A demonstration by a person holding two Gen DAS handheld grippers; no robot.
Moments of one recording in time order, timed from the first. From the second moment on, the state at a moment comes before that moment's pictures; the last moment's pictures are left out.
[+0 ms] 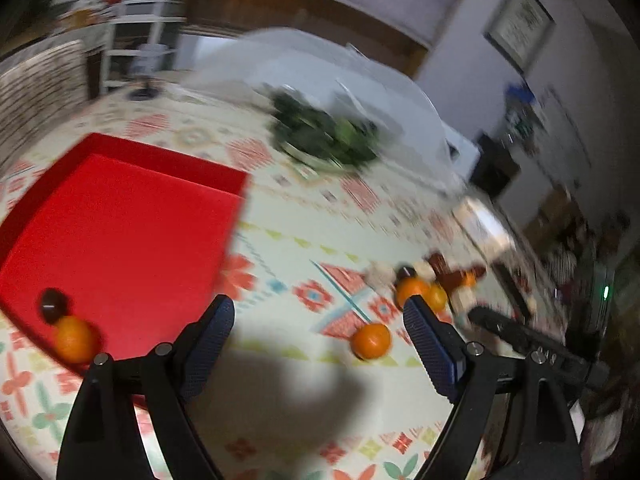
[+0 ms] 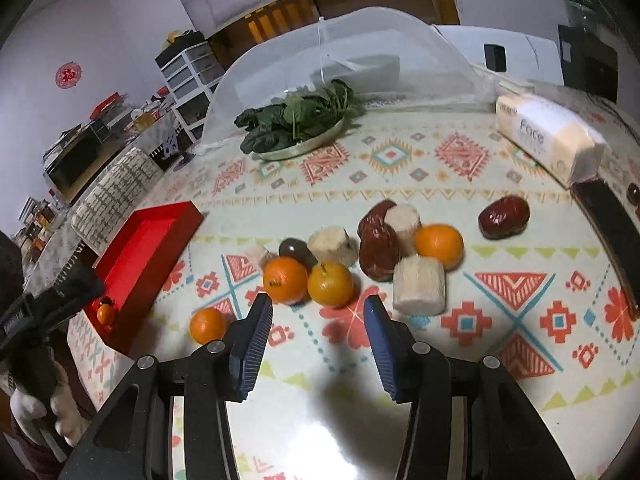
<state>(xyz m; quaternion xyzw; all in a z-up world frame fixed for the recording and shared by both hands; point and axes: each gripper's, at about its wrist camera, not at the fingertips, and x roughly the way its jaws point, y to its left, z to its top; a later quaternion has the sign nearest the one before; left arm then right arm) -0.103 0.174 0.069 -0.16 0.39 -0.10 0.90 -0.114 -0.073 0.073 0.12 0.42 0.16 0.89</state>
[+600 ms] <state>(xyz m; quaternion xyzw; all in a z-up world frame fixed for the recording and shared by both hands) -0.070 0.095 0.015 -0.03 0.44 -0.14 0.89 -0.075 -0.012 0.054 0.01 0.40 0.22 0.89</state>
